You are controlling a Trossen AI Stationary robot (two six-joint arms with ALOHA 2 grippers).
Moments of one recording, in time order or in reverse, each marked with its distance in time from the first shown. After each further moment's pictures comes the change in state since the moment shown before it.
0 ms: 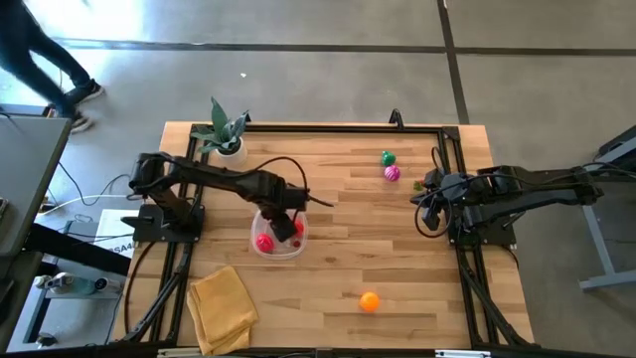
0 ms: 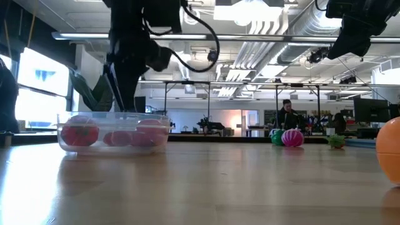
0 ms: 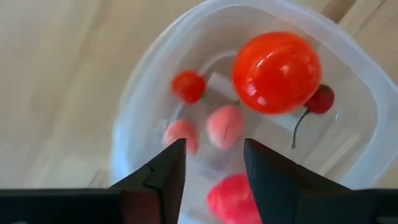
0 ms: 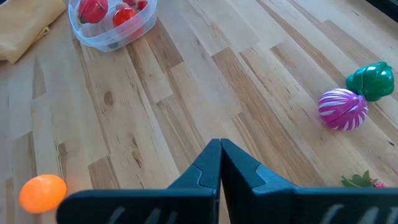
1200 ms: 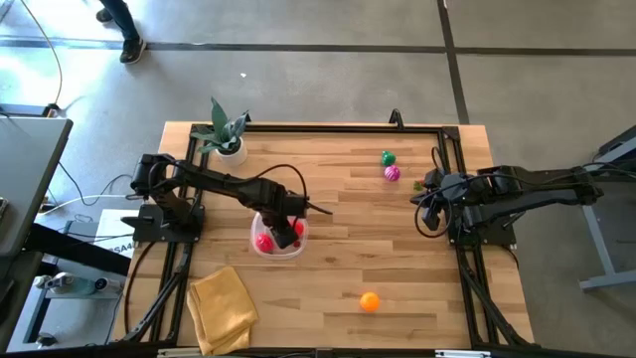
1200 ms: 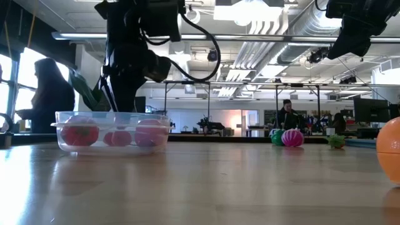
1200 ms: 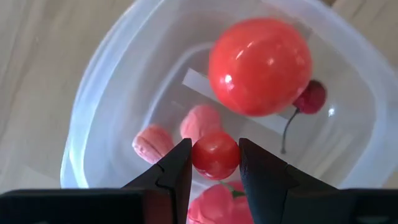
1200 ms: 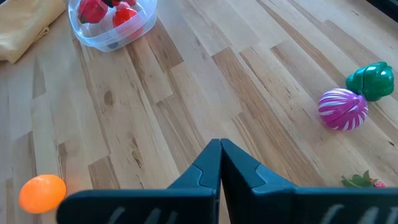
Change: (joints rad) left arm -0.027 0.013 -0.076 0.122 0.033 -0.015; right arm 0.000 0.000 0.000 0.000 0.000 0.000
